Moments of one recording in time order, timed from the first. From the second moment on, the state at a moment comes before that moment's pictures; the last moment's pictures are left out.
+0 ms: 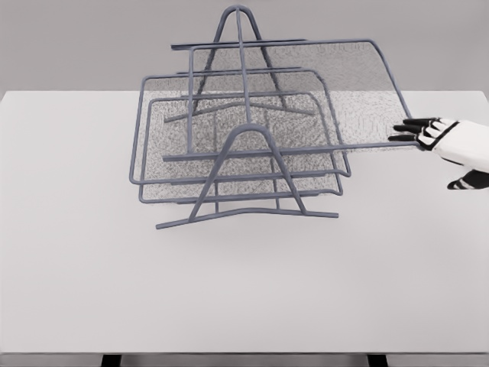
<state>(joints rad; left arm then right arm) -0.01 0.00 -0.07 0.00 0.71 0.13 0.24 -0.24 -0.98 0.09 -1.62 0.29 -0.60 0.61</state>
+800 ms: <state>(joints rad) -0.01 0.00 -0.07 0.00 0.71 0.12 0.24 -0.21 -1.13 -0.12 -1.55 -0.04 -0.61 0.61</state>
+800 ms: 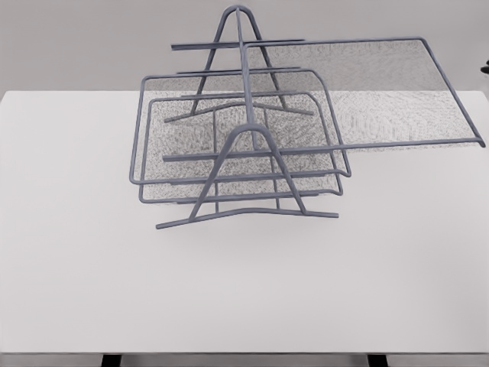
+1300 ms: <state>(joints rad) -0.01 0.00 -0.07 0.00 0.71 0.00 0.24 -0.49 -1.03 0.29 -1.68 -0.17 -0.61 0.61</state>
